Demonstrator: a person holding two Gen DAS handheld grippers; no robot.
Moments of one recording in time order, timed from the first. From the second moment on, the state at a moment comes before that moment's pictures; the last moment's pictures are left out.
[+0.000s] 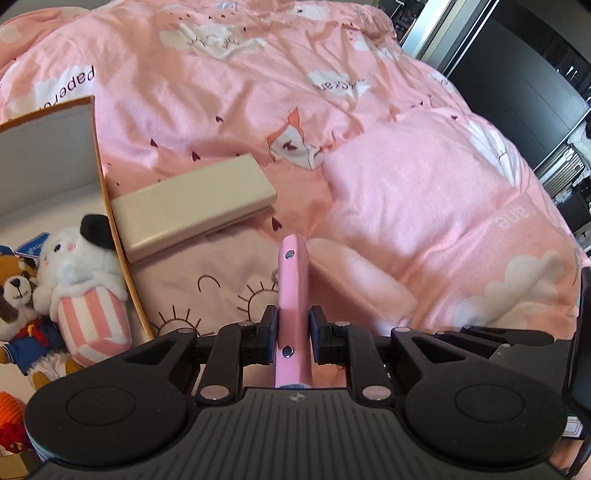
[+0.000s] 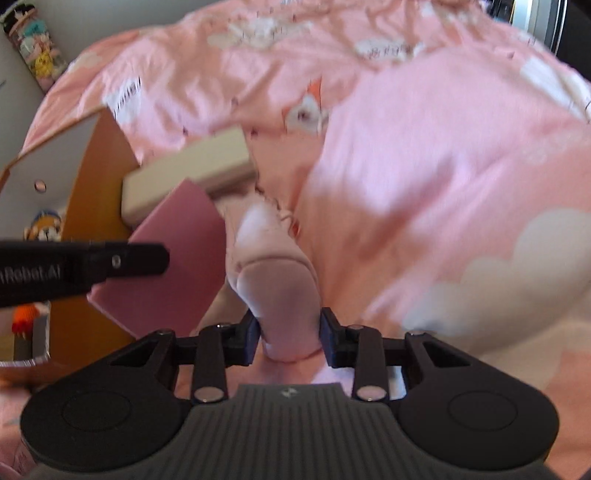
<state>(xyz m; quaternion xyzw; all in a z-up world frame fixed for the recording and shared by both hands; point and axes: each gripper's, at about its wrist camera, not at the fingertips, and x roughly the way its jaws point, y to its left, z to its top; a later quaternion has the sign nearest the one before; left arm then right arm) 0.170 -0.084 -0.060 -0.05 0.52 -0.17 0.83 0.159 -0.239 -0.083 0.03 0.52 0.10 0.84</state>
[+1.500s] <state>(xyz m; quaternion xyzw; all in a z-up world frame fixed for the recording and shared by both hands) 0.128 0.050 0.066 -0.13 0.40 -0.07 0.90 0.195 -0.181 0.066 0.12 0.39 0.32 0.86</state>
